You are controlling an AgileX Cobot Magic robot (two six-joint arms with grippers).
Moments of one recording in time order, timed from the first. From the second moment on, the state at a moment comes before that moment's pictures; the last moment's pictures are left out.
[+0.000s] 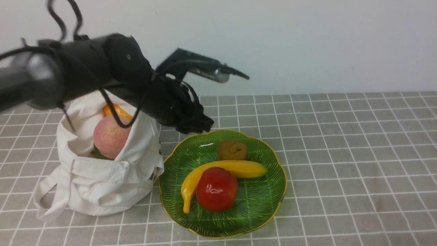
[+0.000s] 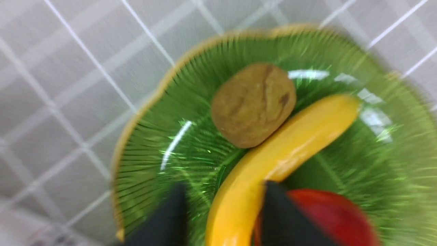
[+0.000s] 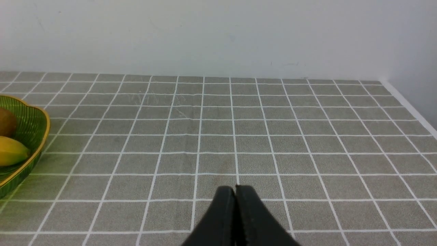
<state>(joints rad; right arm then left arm) 0.00 -0.02 0.03 -0.11 0.36 0.07 -0.38 1.72 -1.36 -0.33 0.69 0.41</state>
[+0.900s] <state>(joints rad) 0.00 -0.02 0.03 -0.11 0.36 0.07 -0.39 0.09 -0.60 -0.34 0.20 0.33</state>
